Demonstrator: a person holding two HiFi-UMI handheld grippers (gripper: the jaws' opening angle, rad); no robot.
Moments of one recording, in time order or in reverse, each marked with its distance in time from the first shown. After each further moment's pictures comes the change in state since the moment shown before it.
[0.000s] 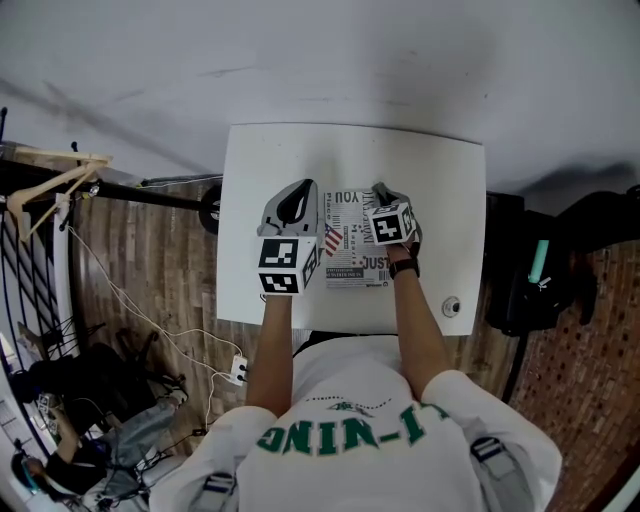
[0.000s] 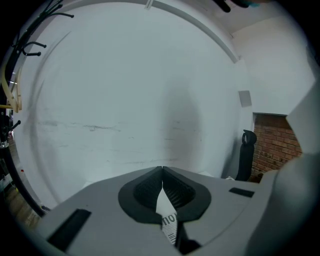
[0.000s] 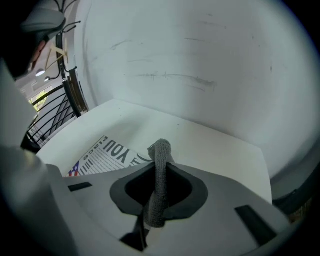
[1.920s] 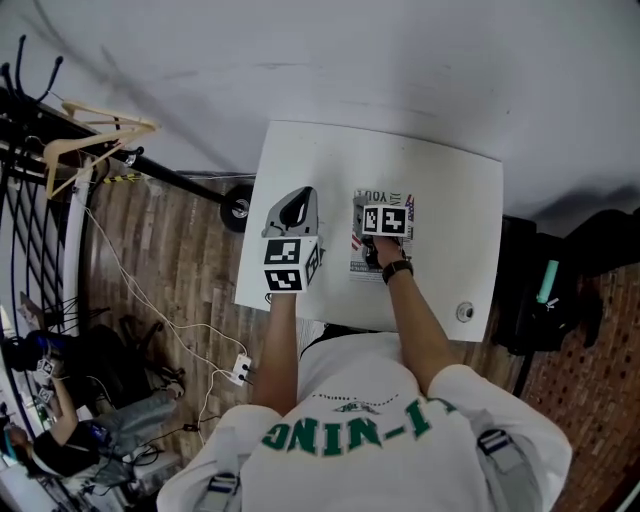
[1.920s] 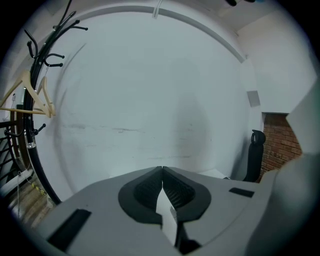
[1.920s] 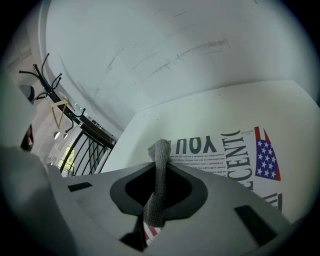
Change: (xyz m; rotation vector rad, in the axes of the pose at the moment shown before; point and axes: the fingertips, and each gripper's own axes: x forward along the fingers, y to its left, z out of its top) left arm -0.080 0.046 -0.016 -0.028 -0.006 0.127; right arm -0.006 0.136 0.013 0.435 0.012 0.400
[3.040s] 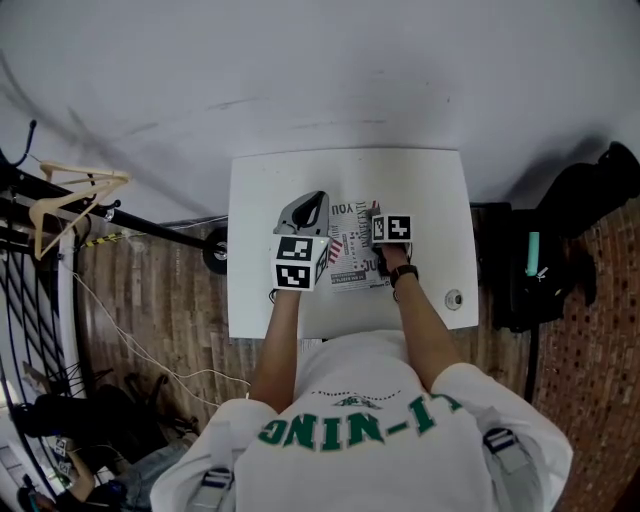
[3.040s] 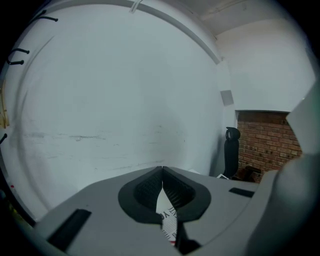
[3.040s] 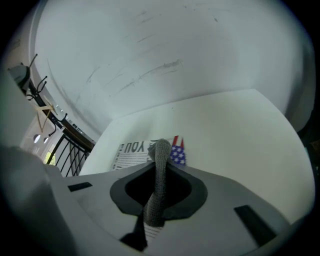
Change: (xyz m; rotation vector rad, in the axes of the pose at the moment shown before) left arm 0.031 -0.097 0.025 0.135 -0.025 -0.258; right arm -0.073 -0.104 -0.002 0.041 -0.076 -0.217
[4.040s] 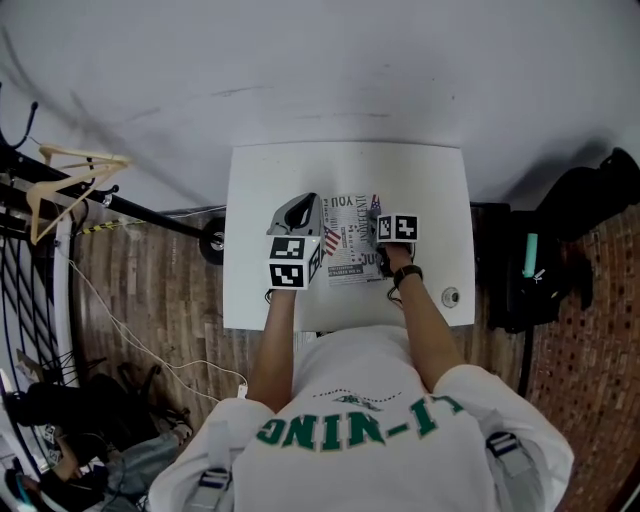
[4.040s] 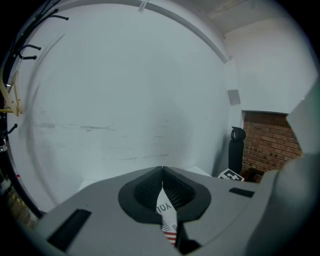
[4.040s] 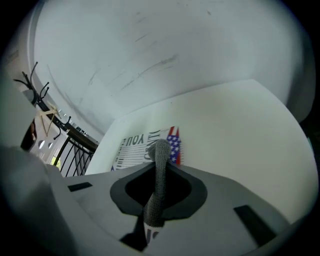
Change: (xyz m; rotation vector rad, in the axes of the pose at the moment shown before) left arm -0.016 0.013 -0.029 -0.059 0.029 0.055; right arm -0.007 -0.001 -0.020 0.043 0.035 0.058
